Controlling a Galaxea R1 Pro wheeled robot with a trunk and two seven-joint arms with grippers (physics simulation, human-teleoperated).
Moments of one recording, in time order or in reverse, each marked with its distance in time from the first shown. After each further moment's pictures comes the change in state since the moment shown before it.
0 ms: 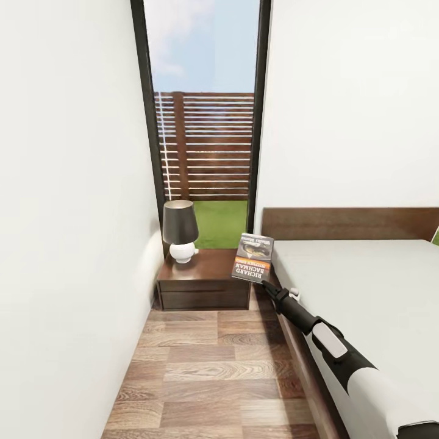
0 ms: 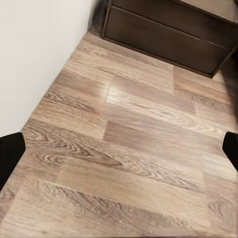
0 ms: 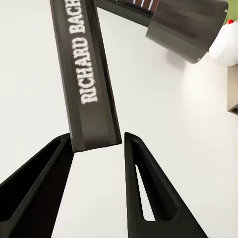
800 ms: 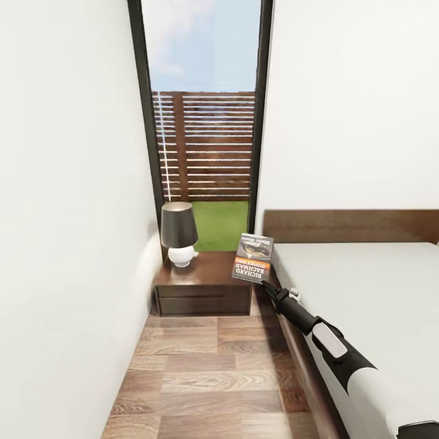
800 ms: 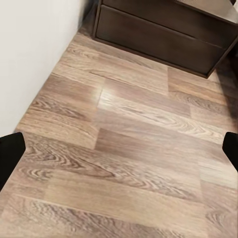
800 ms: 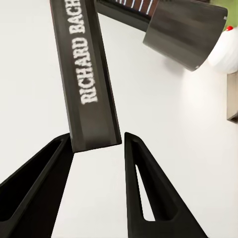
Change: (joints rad) left arm 0.001 0.000 -0.001 0.001 -0.036 0.000 0.002; right arm 0.000 0.000 0.000 0.001 0.001 -0.001 0.000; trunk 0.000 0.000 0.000
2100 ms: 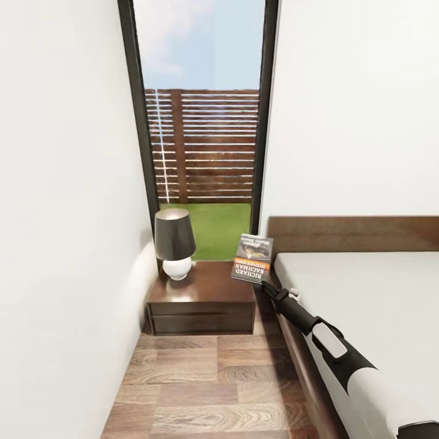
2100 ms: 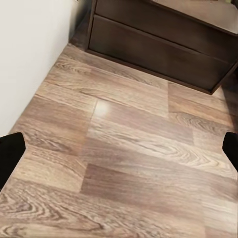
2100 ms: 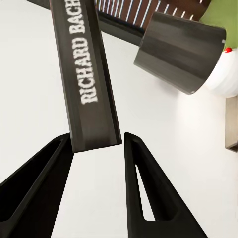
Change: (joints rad) left arm 0.000 -0.002 0.001 0.000 0.000 0.011 0.003; right arm 0.000 0.000 0.002 0.000 0.002 0.001 -0.002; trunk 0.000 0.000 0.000
